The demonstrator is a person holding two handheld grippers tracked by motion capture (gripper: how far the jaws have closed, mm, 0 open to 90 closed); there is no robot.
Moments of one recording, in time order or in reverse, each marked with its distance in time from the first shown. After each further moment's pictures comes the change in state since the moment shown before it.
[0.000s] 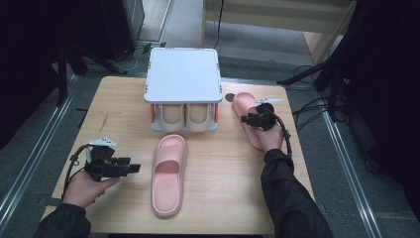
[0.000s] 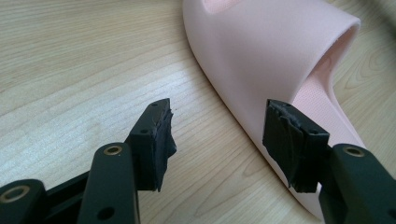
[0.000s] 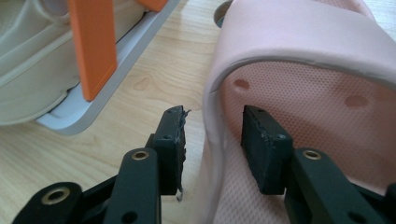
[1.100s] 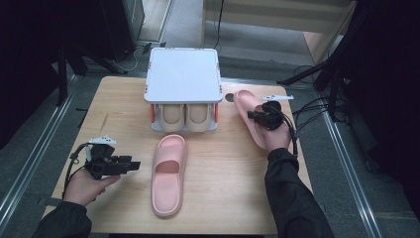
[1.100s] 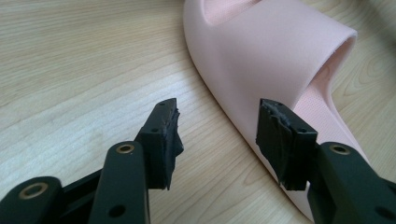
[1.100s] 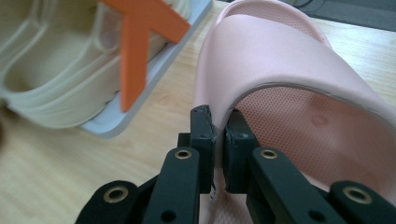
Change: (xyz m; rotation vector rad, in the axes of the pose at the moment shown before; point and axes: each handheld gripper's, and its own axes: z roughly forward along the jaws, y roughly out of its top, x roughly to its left) left arm 0.000 0.006 0.001 -0.016 -0.003 0.010; right arm 0.018 0.010 -0.047 -0.062 -0.006 -0.046
